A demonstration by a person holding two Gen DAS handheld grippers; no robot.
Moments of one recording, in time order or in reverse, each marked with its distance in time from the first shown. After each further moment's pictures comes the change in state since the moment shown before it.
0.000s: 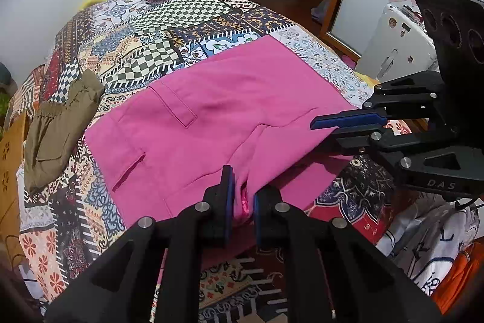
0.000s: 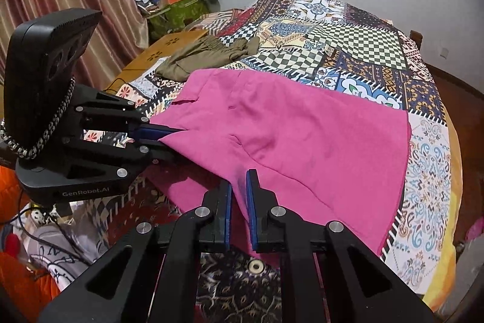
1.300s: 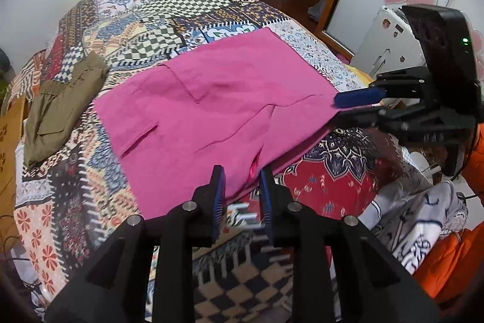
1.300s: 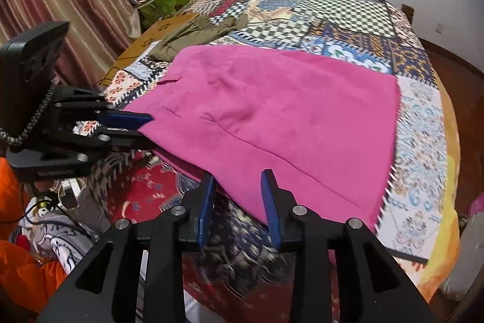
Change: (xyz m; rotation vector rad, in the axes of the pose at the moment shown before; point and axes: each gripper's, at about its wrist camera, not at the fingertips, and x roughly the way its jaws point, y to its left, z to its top) left arm -0.032 0.004 -0.032 -0.038 0.011 -0.031; right arm -0.017 -0.020 -0.022 0.086 0.093 -0.010
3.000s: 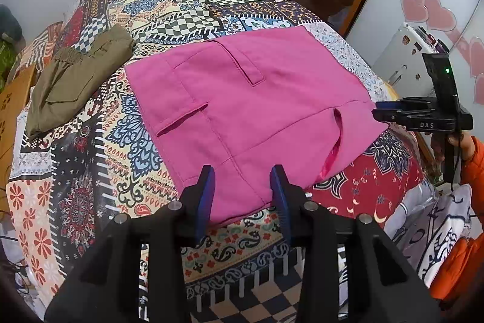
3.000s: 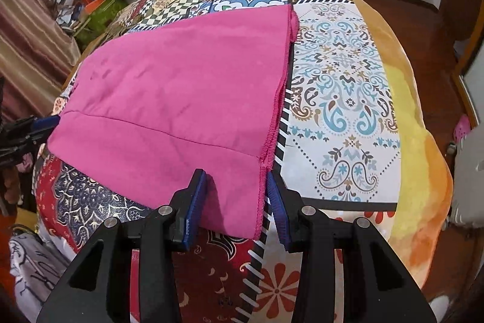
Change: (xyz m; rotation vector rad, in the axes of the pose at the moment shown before) left arm 0.017 0.047 -0.020 -0.112 0.001 0.015; right arm 0.012 -0.088 -0.041 0.252 0.048 -0.144
